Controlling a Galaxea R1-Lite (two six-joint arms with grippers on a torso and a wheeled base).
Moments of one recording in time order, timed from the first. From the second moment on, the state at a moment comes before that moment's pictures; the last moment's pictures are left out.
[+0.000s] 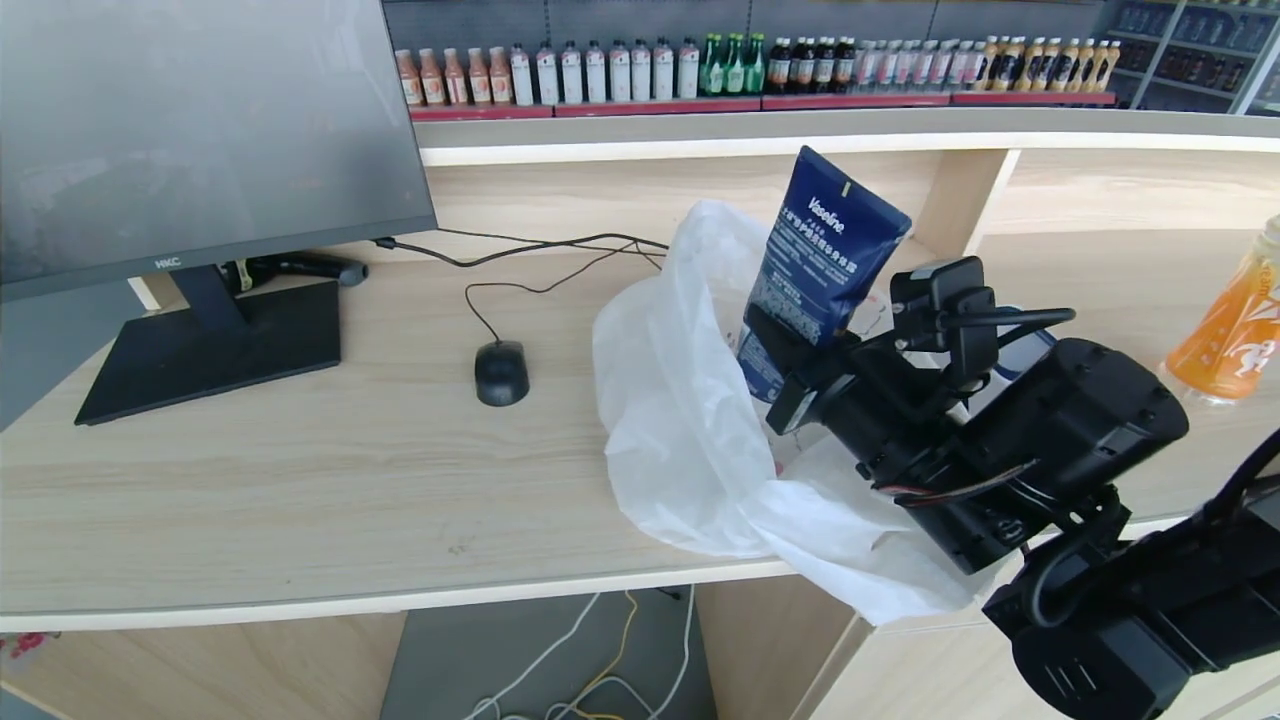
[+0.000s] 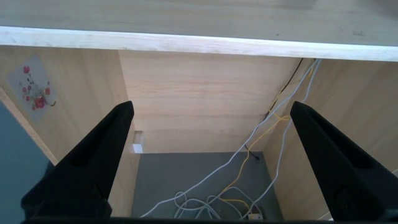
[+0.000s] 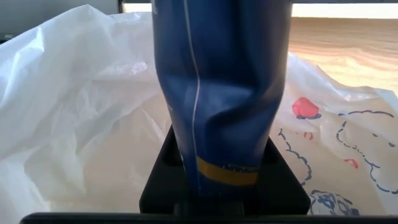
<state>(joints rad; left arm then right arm) 0.00 0.00 0.00 0.00 0.00 0.00 0.64 1.90 -0.70 -1.57 -0.09 -0.13</state>
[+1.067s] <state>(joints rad) 0.00 0.00 0.00 0.00 0.00 0.00 0.67 1.98 -0.66 -1.58 -0.10 -0.12</state>
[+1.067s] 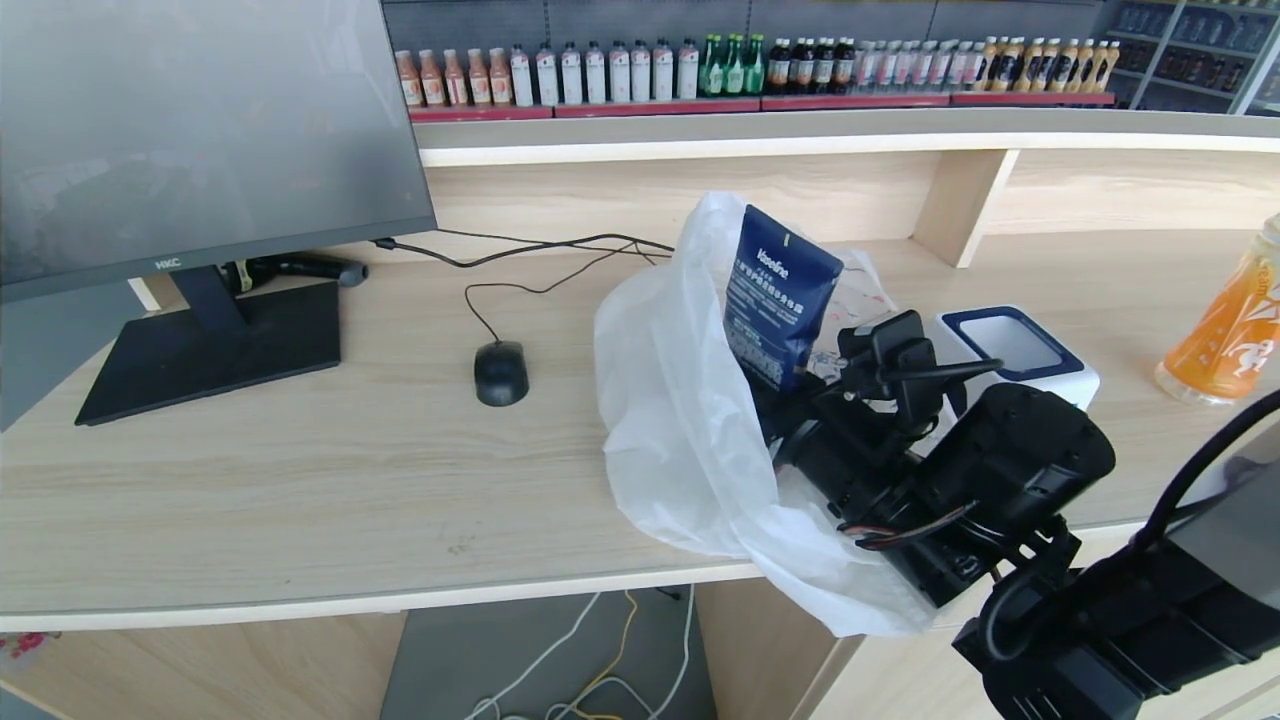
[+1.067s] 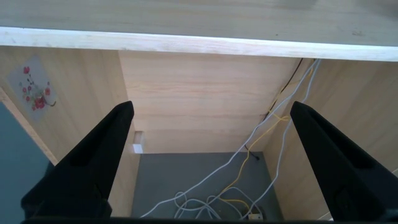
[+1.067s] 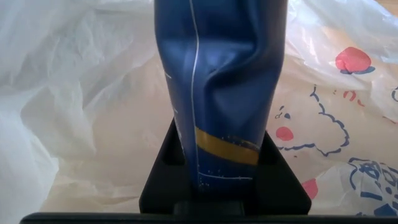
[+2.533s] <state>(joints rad) 0.00 0.00 0.00 0.00 0.00 0.00 0.67 1.96 -0.64 -1.57 -0.09 -0.11</state>
